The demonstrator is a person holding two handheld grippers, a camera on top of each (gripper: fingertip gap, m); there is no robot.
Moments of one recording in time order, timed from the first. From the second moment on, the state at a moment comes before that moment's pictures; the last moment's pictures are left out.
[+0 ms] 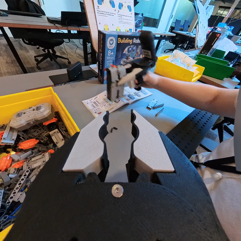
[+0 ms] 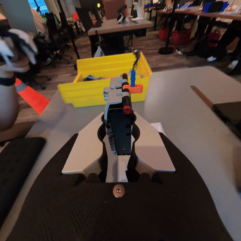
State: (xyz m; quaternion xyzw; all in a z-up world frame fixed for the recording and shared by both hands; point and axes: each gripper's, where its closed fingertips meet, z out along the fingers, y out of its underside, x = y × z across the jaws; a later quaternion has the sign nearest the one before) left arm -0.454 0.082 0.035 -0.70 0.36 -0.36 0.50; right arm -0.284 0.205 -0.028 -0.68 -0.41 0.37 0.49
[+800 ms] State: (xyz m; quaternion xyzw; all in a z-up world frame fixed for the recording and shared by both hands) left arm -0.500 0.075 0.054 -0.71 0.34 -0.31 0.52; right arm -0.309 0.375 -0.089 -0.69 -0.43 0.35 0.47
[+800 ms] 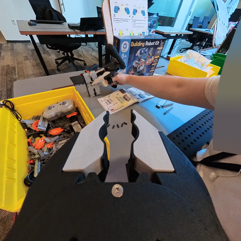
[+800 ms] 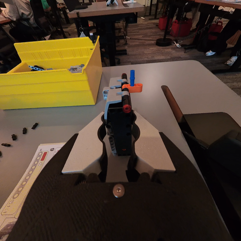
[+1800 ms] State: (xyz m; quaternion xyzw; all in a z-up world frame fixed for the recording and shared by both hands) left arm -0.478 0.067 0.062 -0.72 0.37 -0.29 0.52; right arm -0.294 0.361 -0.071 -0.66 -0.45 0.30 0.52
